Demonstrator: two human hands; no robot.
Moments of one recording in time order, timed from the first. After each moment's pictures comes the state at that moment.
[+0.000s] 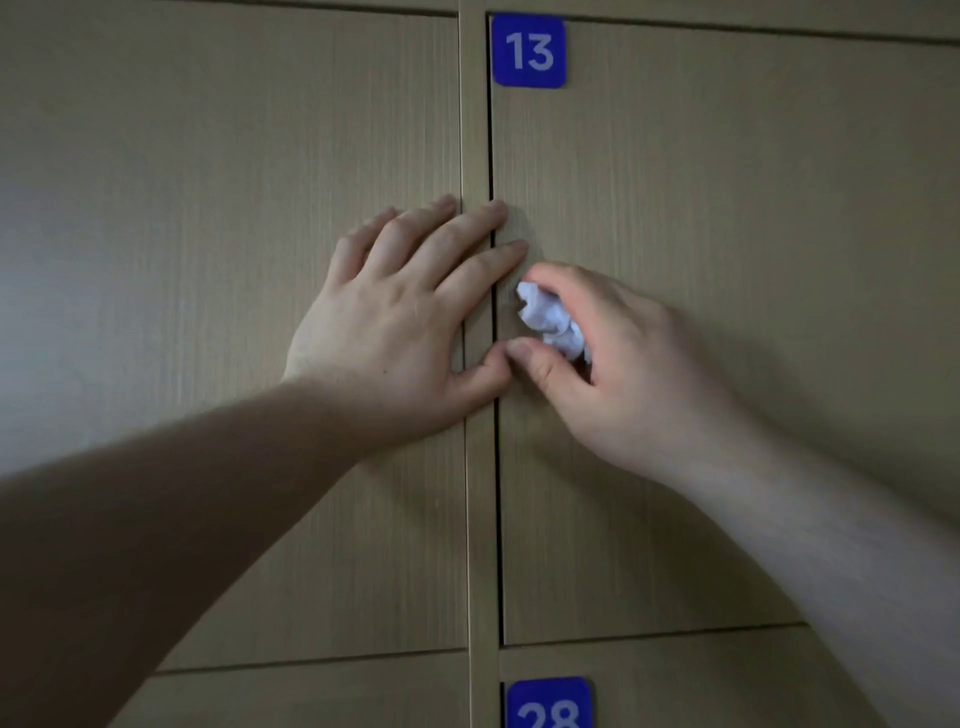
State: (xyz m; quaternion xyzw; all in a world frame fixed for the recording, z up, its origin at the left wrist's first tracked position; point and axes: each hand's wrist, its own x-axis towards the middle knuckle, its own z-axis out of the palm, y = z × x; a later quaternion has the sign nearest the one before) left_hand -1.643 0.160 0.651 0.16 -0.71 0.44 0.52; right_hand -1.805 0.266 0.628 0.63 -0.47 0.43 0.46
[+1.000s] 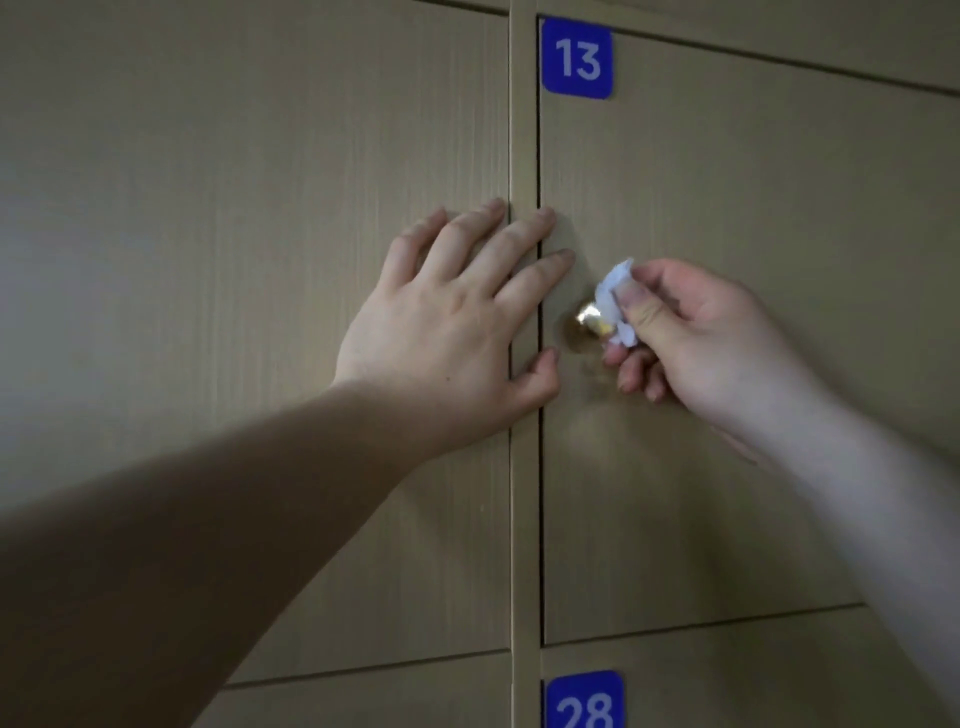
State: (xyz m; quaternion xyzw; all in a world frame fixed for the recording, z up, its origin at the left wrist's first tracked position) left_hand -1.642 0.157 0.652 0.13 -0.72 0.43 0.53; right_hand -1.800 0.274 0.650 0.58 -0.48 0.65 0.10
